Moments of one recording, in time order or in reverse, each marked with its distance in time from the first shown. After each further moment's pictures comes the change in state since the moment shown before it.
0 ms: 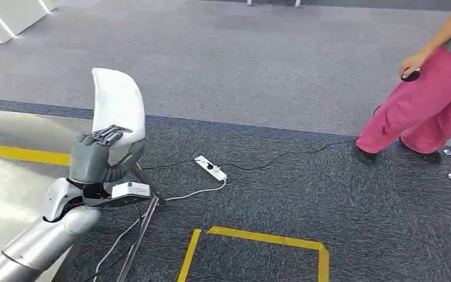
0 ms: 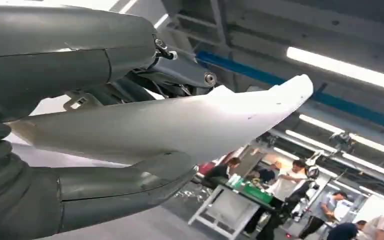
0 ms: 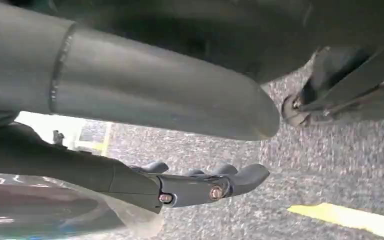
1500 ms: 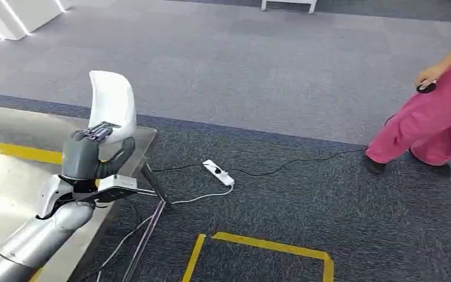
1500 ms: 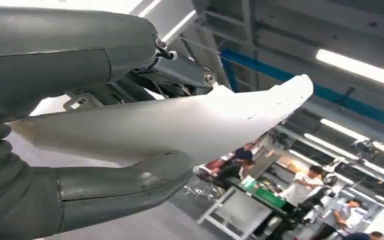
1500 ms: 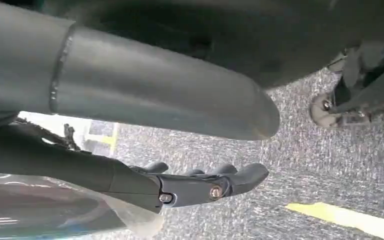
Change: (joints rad) left arm 0.004 0.010 0.045 -0.004 0.067 -0.040 -0.027; right arm -0.007 0.007 -0.013 -0.003 0.023 -0.016 0.020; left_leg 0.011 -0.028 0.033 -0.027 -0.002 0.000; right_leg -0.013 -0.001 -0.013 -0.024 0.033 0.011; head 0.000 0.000
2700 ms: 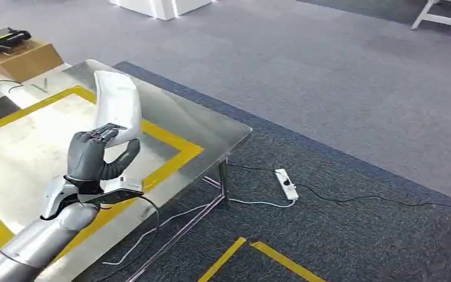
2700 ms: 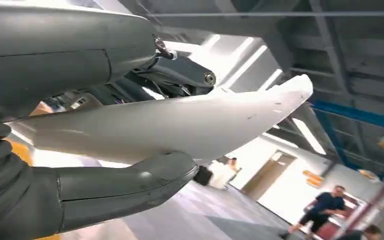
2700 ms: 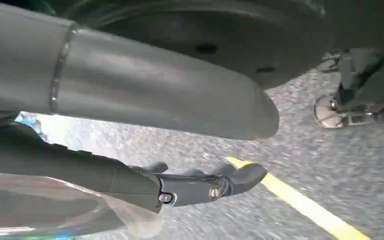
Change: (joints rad) left arm -0.010 -0.017 -0.011 0.019 -0.024 -0.002 -0.005; right arm -0.001 0.011 -0.005 -0.001 -0.001 -0.022 -0.029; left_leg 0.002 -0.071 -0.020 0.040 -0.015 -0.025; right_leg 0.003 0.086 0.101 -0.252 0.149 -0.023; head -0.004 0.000
